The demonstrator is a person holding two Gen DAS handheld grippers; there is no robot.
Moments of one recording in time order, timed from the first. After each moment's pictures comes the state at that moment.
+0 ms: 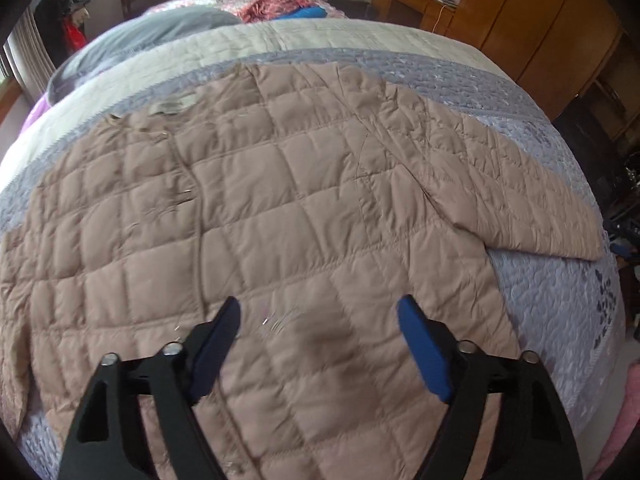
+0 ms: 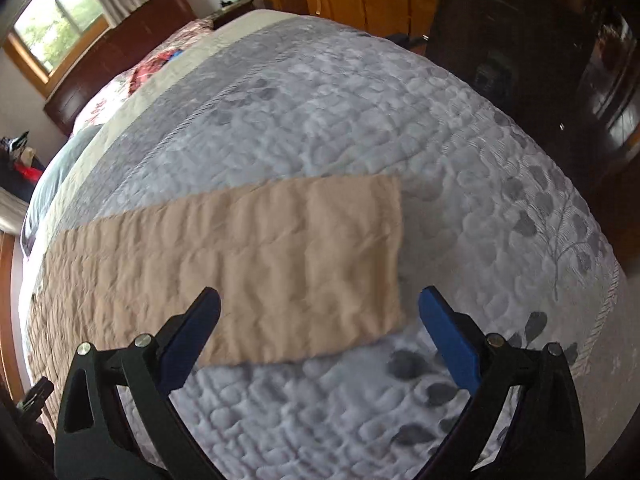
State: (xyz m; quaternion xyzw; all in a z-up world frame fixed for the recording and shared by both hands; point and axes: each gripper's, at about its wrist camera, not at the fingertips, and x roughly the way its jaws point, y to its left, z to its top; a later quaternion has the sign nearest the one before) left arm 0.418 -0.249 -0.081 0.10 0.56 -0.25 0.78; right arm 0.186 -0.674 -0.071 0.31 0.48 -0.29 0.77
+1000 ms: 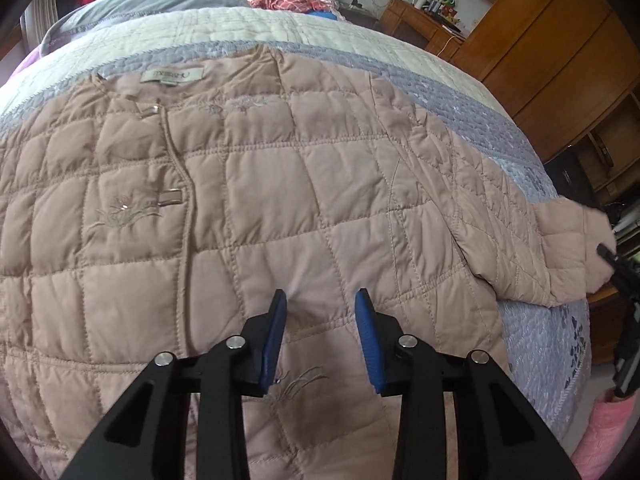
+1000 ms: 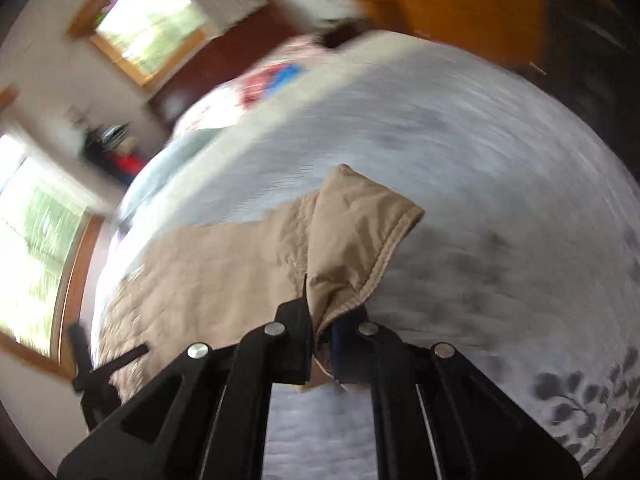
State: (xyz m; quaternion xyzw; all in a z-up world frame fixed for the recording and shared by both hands) left arm 0.447 -0.207 -0.106 0.00 0.56 -0.27 0.78; right arm 0.255 -0.580 -0.015 0.31 0.41 -0.08 0.86
